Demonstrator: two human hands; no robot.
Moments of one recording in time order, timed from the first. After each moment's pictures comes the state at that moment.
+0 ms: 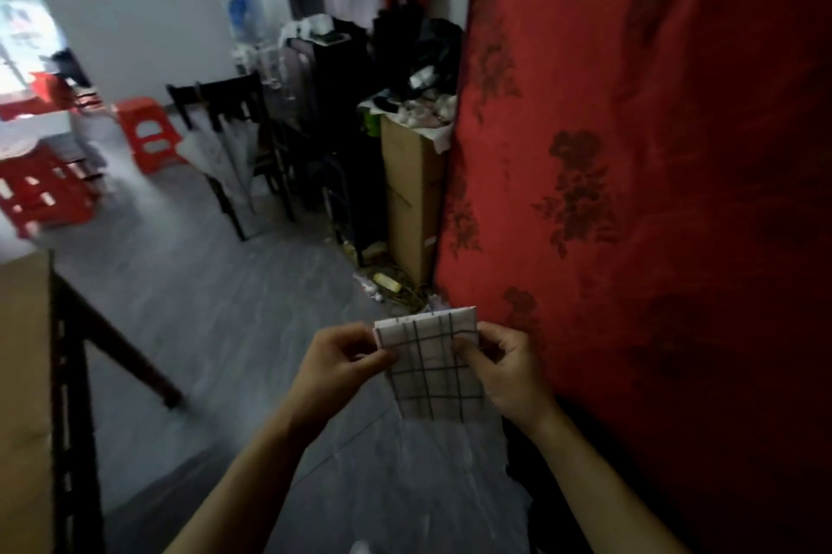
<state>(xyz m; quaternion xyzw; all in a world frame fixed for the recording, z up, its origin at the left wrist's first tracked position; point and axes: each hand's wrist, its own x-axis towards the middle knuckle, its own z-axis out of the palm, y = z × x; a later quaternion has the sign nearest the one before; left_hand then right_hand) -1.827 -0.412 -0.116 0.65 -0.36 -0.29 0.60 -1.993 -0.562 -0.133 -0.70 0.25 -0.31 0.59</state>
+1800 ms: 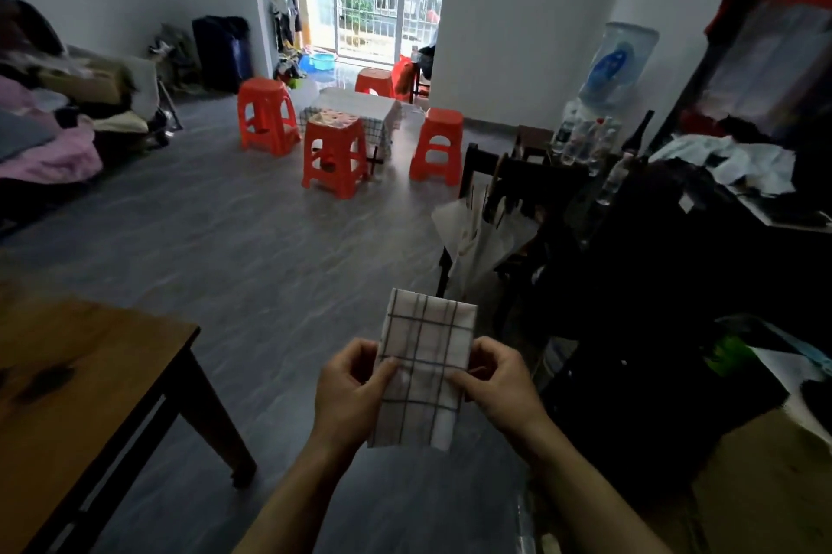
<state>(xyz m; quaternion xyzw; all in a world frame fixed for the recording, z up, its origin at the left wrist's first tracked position) -1.086 -0.574 -0.162 0.72 0.05 0.06 0.69 -1.069 -0.770 -0.154 -0.81 0.02 0.02 0.59</state>
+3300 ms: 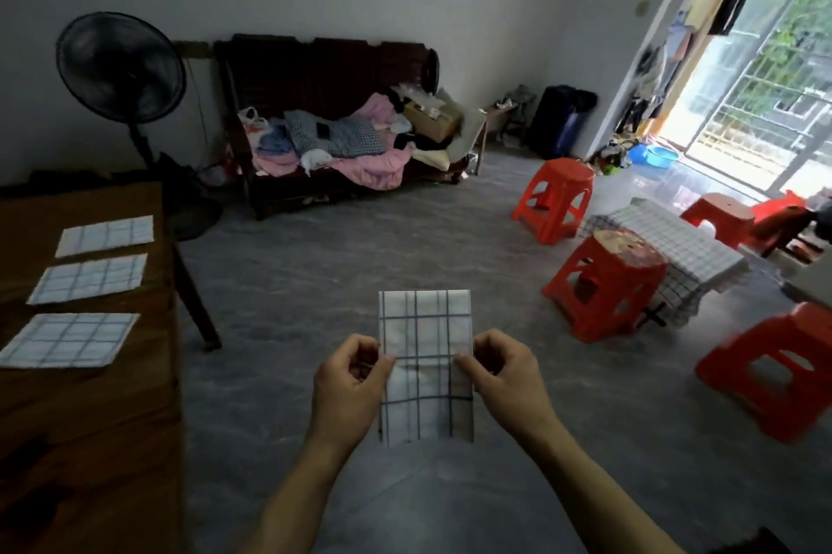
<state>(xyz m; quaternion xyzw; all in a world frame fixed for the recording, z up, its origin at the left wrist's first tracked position) -0.609 -0.312 -0.165 0.66 0.34 0.38 0.55 -0.446 -0.434 -0.131 -0.78 -0.36 0.20 0.48</state>
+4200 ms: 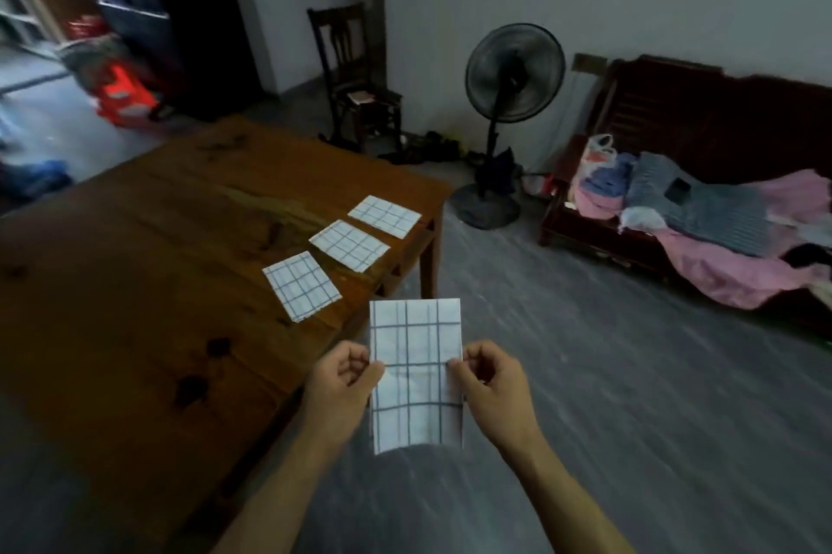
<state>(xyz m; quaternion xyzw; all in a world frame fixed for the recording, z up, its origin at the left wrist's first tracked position) -0.580 -0.126 -0.161 0.36 0.69 0.51 0.37 -0.391 -0.058 -0.166 -0.51 -0.63 0.46 0.37</state>
